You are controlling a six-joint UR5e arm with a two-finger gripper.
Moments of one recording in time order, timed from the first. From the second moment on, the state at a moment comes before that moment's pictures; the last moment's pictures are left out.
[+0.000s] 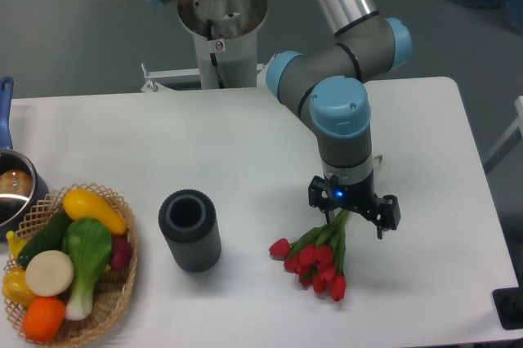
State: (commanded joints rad) arm 2.54 -2.02 -1.60 -0.76 1.60 1.00
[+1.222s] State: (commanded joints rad) arm 2.59 -2.05 -1.71 -0.76 1.53 1.16
